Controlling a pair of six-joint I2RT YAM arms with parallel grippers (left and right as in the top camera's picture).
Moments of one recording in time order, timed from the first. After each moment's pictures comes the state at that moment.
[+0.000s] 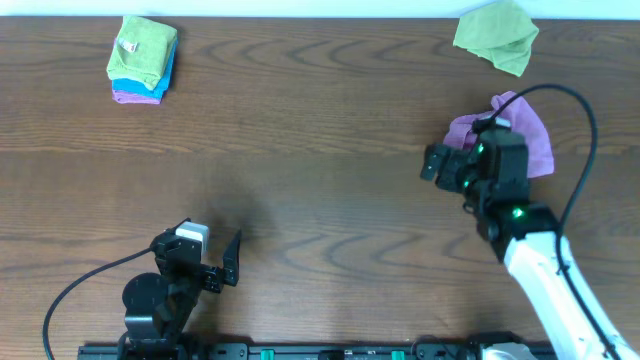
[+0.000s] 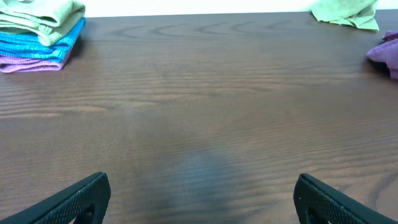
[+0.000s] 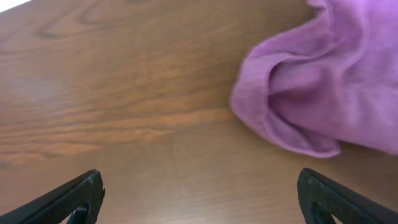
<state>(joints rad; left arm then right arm) -0.02 0.01 0.14 -0.50 0.27 0.02 0.10 1.24 0.77 -0.32 0.01 0.37</state>
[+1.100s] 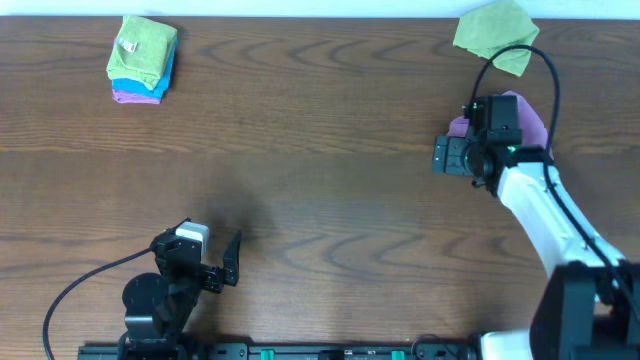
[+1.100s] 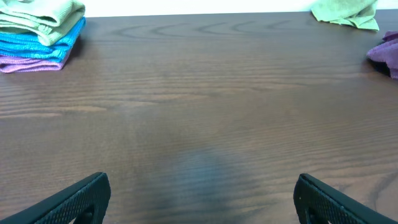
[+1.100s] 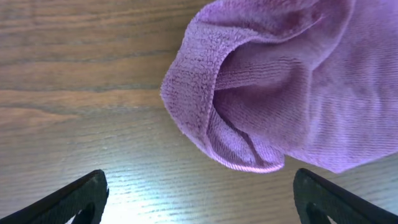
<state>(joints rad) -0.02 0.01 0.14 -0.50 0.27 0.02 0.04 1.61 1.02 -0.50 0.11 0.15</state>
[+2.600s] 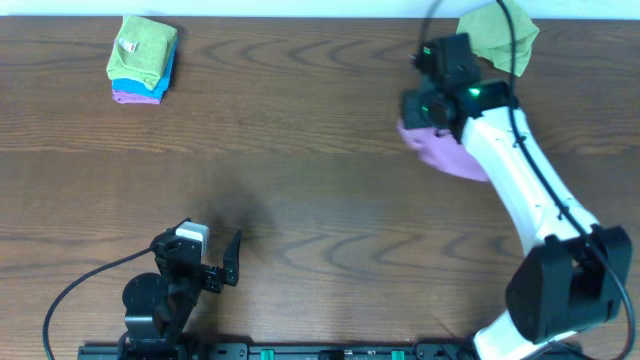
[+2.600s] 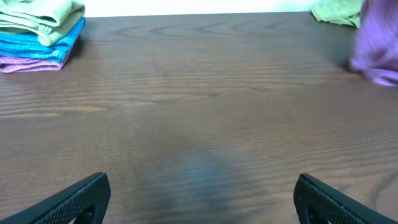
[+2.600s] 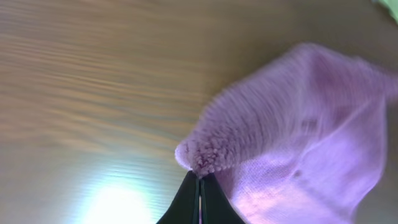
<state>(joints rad) -0.02 0.01 0.14 -0.50 0.27 0.02 0.27 1.78 1.53 -0.77 0.04 0.13</state>
